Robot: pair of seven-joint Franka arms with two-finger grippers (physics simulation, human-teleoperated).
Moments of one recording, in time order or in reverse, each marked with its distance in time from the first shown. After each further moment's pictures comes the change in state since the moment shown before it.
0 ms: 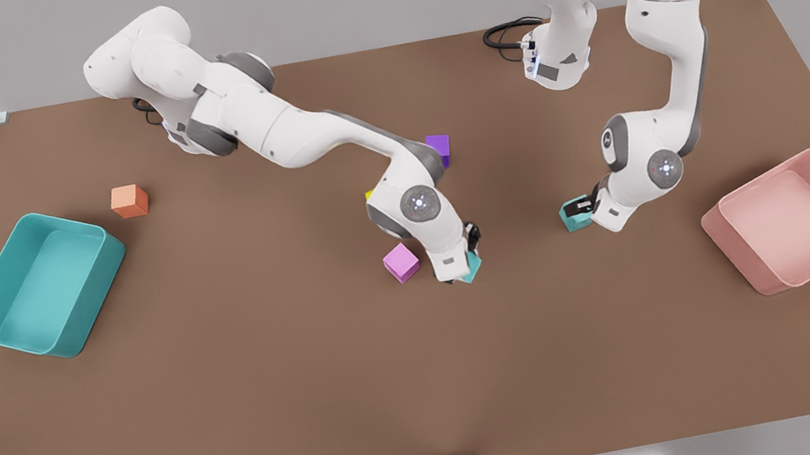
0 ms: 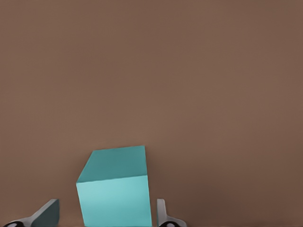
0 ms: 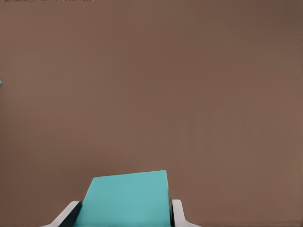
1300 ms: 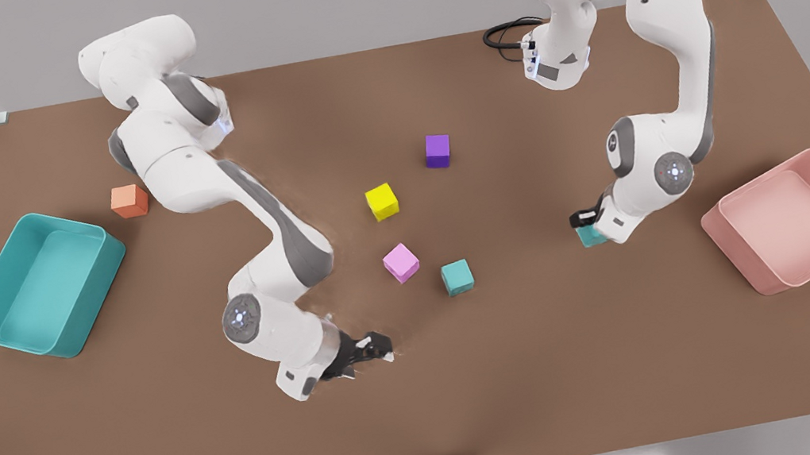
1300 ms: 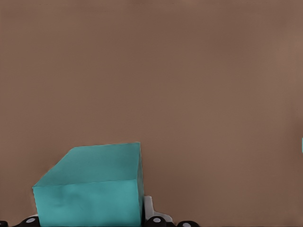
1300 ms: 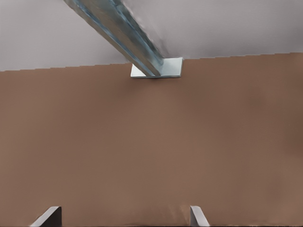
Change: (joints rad) left arm -0.111 0.001 0.031 0.227 0.024 -0.126 -0.011; right arm -0.517 -0.165 0.003 -0.017 0.261 -0.131 0.172
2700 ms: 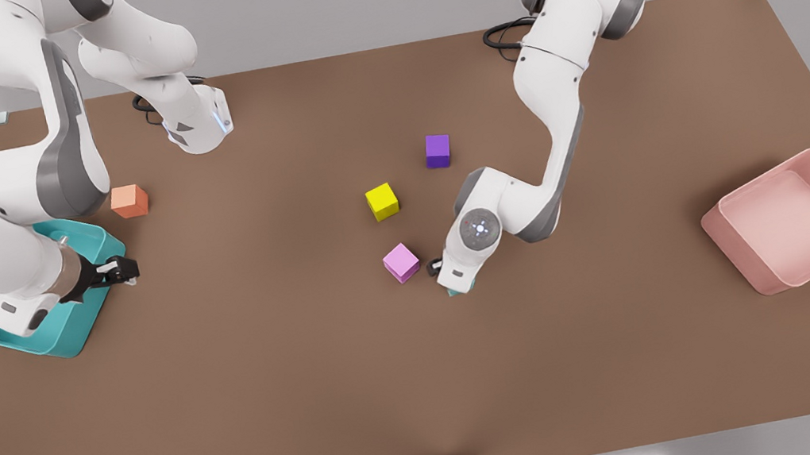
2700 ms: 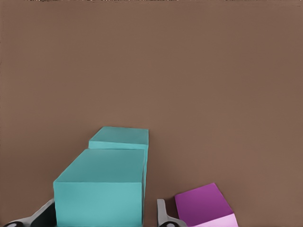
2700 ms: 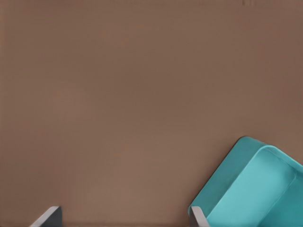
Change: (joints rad) left arm -0.374 0.444 -0.064 0.616 0.075 -0.148 -0.694; right arm -0.245 -0.796 -0.163 -0.682 -0.218 -0.517 -0.371
